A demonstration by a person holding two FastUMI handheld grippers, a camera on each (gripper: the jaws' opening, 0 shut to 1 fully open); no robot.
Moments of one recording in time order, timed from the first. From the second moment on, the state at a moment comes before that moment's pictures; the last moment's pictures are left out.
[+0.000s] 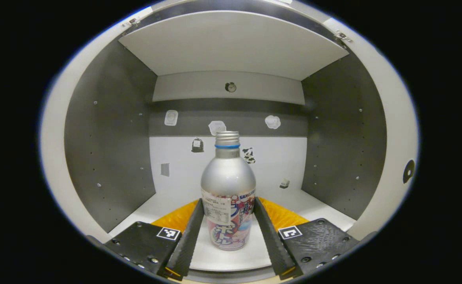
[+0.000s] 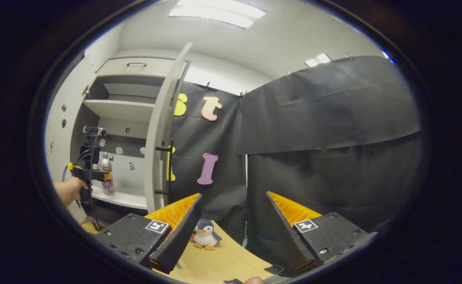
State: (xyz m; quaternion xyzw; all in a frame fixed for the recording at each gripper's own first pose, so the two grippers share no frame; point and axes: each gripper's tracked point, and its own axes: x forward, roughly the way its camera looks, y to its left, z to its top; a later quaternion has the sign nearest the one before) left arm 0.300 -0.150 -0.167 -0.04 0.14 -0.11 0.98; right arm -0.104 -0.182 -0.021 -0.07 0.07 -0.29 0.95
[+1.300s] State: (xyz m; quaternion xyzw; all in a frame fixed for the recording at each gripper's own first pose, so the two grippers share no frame) left arm 0.141 -0.115 -0.132 -0.04 0.09 -0.10 0.99; right arm -0.069 -0.130 -0.038 -0.03 0.08 -0.16 0.98
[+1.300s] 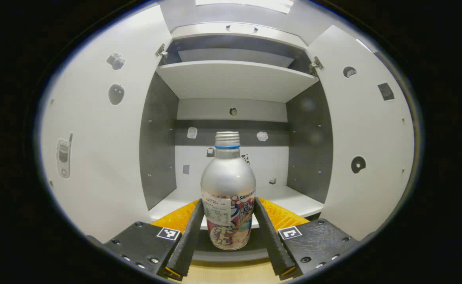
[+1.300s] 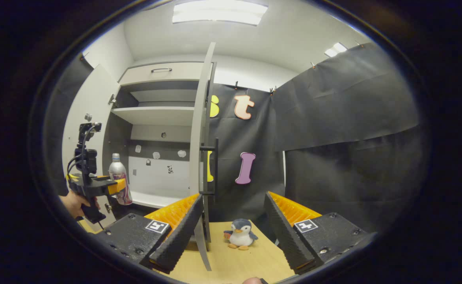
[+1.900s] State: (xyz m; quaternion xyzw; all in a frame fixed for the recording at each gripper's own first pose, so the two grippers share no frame) left arm 0.058 -0.133 -0.192 -0.02 0.12 -0.11 0.99; right arm -0.063 -0.133 -0.048 -0.04 0.07 -0.17 0.98
